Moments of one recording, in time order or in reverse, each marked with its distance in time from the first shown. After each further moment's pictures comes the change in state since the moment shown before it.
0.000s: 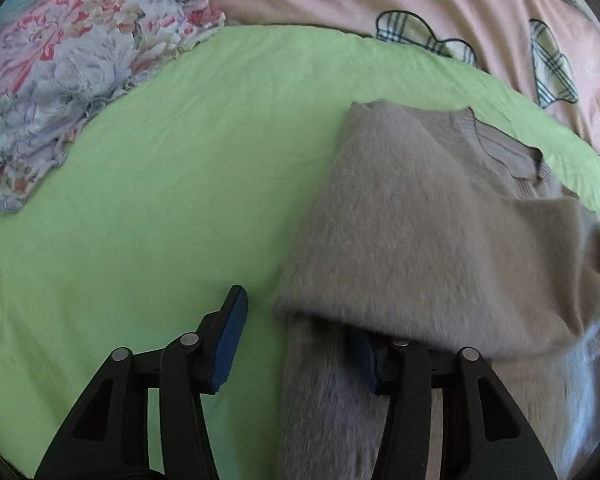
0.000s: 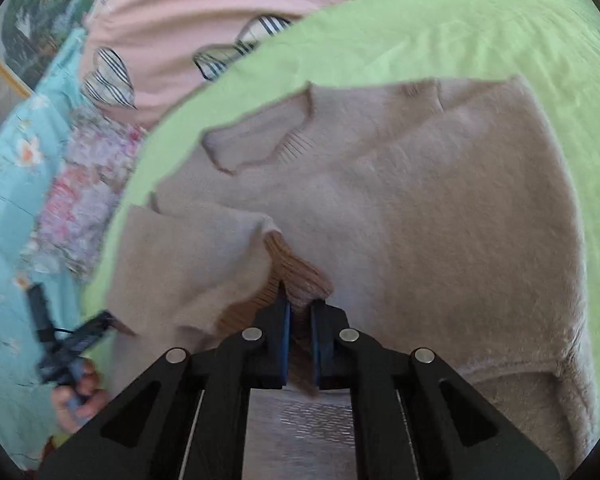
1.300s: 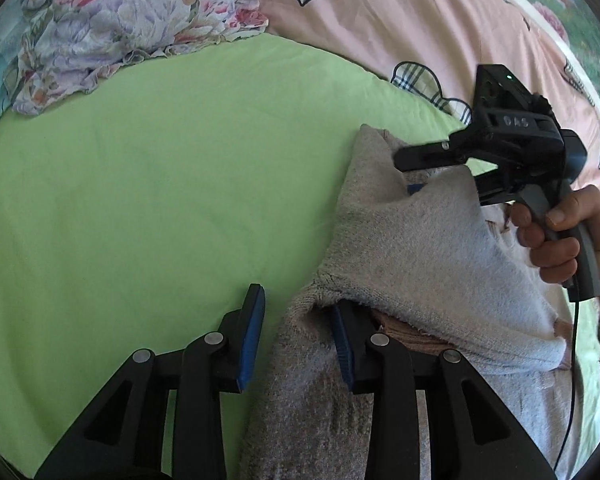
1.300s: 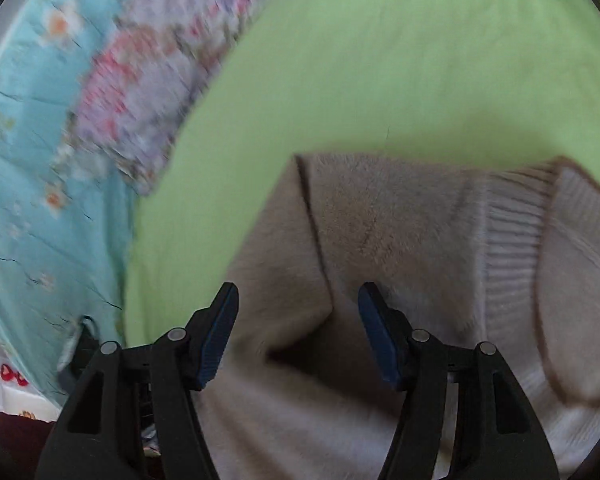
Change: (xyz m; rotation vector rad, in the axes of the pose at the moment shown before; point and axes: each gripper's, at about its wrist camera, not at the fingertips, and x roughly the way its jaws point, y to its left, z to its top) left arm -0.018 0.022 -0.043 -0.241 -0.102 -0.181; right arm 0.238 0.179 0.076 -0.370 0.685 0.353
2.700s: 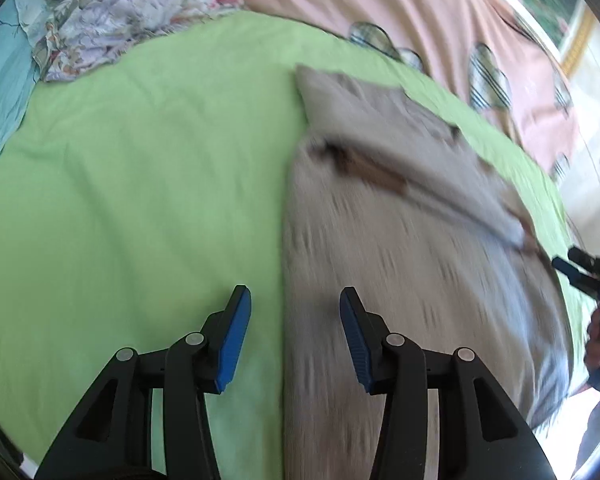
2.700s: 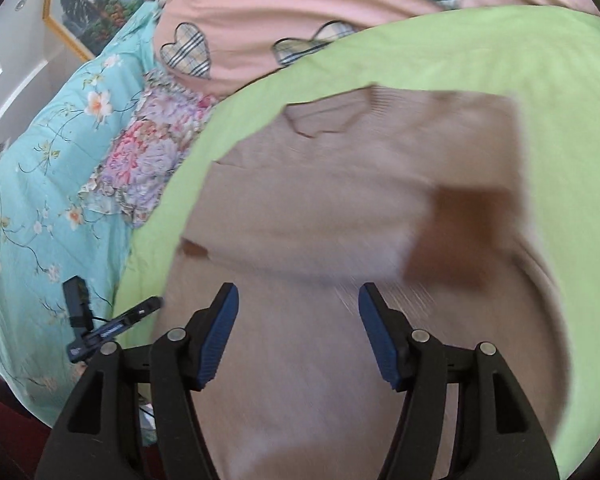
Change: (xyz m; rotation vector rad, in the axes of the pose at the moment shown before) left arm -0.097 0.028 -0.074 0.149 0.163 -0.096; right arm -0.158 0.026 -0.365 0.239 -0.620 -0.311
